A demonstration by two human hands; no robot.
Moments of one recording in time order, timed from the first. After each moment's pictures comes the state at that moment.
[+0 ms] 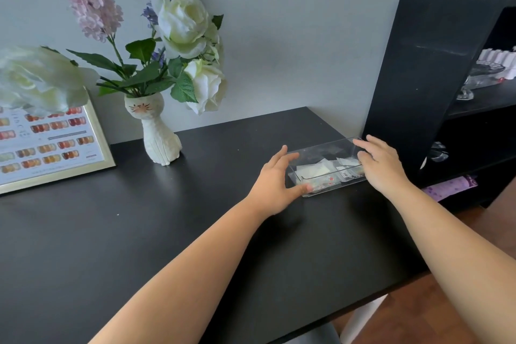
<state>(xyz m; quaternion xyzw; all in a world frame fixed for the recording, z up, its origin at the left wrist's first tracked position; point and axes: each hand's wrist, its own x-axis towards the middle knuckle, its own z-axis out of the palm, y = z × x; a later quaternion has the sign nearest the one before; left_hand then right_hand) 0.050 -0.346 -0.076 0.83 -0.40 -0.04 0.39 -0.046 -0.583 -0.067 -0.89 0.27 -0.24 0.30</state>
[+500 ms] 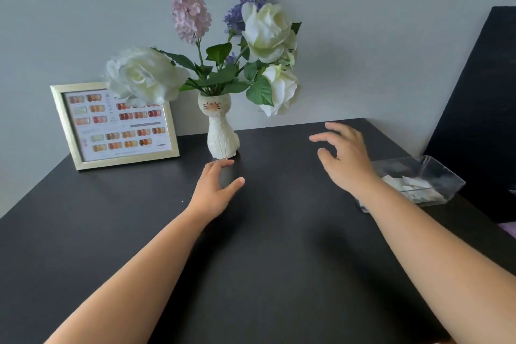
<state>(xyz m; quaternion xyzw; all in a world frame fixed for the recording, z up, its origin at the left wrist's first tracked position) 0.123 -0.141 -0.085 0.88 -0.17 0.07 0.45 0.039 -0.420 -0.017 -0.91 0.04 -0.28 0.29</state>
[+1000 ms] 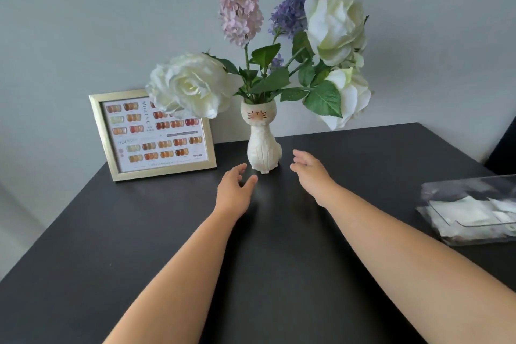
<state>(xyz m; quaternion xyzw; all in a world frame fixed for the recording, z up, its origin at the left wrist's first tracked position) 0.199 -0.105 -0.094 0.86 -0.04 0.03 0.51 0.180 -0.299 -0.074 -0.79 0.11 -0.04 0.60</state>
